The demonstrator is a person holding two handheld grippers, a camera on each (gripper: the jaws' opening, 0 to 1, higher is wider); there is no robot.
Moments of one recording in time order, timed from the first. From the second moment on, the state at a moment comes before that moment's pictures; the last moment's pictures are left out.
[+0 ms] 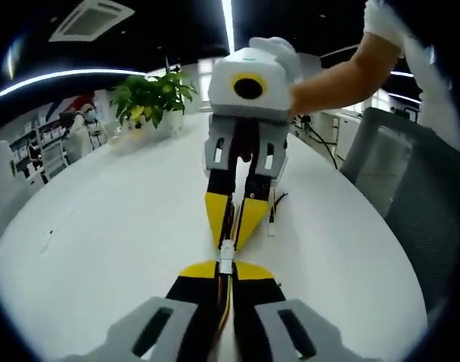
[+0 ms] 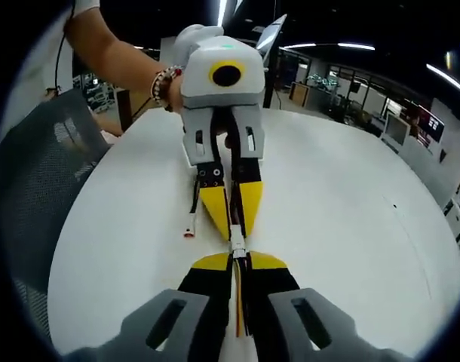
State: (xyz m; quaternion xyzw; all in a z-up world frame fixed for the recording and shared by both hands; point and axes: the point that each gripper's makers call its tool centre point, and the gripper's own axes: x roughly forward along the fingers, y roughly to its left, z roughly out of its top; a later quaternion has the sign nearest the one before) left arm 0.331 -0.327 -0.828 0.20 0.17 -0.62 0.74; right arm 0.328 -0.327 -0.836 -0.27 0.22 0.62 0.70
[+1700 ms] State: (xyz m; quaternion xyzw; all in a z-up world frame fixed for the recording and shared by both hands) left arm 0.342 -0.297 -0.804 0.11 0.18 -0.55 0.81; right arm 0.332 -0.346 -0.810 -0.19 0.23 0.56 0.77
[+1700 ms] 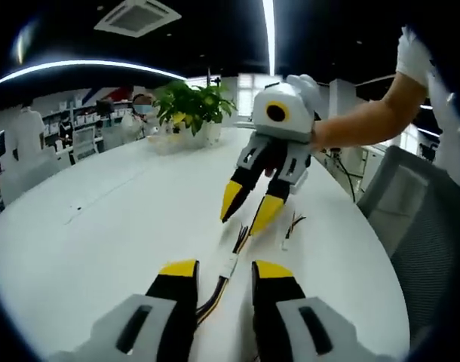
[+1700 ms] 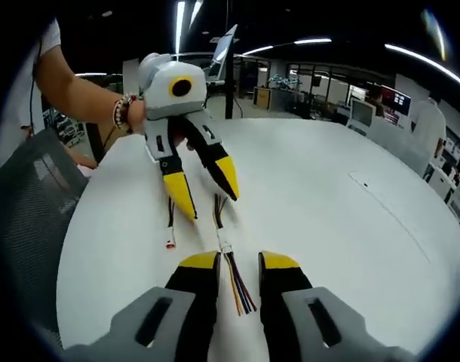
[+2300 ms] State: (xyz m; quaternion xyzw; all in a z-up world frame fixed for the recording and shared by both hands) left arm 0.325 -0.269 -0.794 0.09 0.18 -0.52 0.83; right arm 0.323 -0.373 -0.798 -0.18 0.23 0.53 0.80
